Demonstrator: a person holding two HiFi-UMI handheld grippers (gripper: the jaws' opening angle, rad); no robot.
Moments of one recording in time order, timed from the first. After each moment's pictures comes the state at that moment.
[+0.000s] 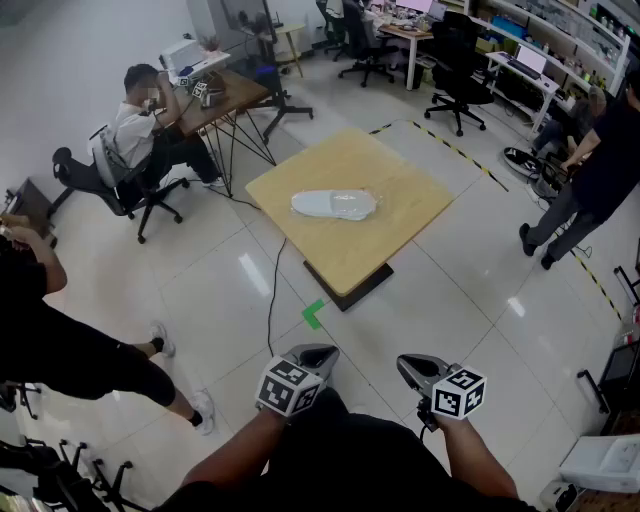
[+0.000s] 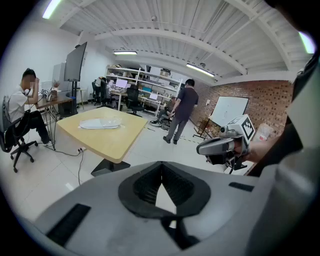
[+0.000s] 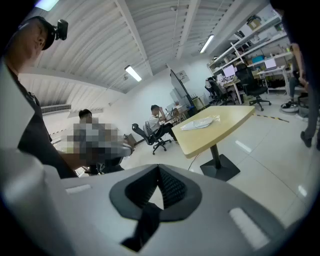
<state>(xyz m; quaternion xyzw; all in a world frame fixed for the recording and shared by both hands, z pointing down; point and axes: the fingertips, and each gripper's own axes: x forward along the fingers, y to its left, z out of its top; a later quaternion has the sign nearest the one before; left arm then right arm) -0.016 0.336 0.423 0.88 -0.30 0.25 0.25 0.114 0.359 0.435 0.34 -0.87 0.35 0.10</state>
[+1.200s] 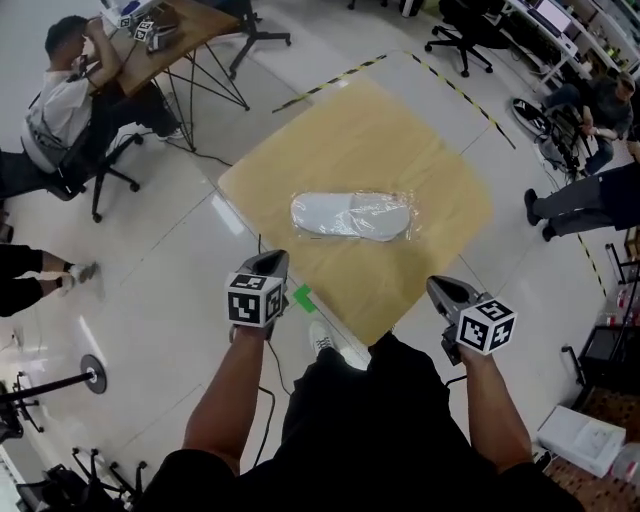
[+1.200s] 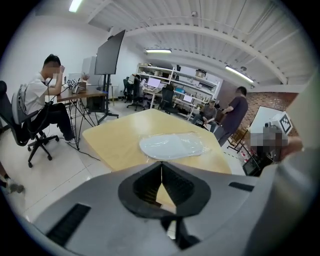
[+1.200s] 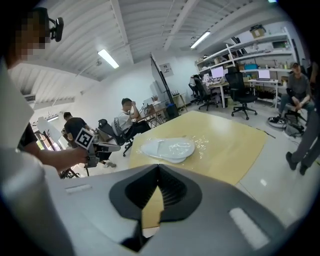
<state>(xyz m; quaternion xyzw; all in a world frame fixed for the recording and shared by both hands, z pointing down) -0.186 -0.079 0.533 0.82 -0.43 0.24 0.30 0.105 0.005 0.474 0.45 -0.80 0.34 0.18</state>
